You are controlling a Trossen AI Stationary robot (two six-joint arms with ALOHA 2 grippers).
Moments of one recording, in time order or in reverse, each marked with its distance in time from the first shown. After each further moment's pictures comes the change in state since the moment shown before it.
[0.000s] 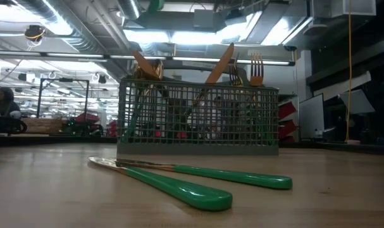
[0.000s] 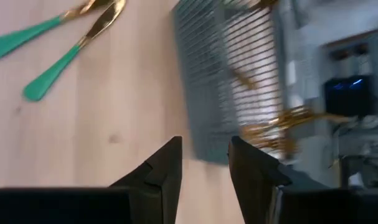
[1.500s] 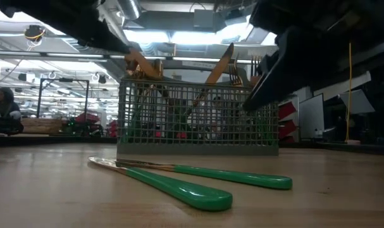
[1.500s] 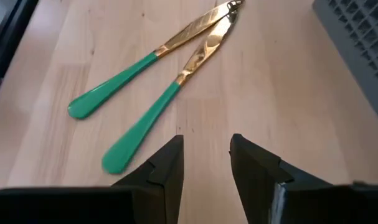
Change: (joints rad) left arm 0.228 -0.275 -0.357 -0.258 -0.217 -0.014; right arm -0.224 -0.172 -1.056 1.580 -0.463 -0.191
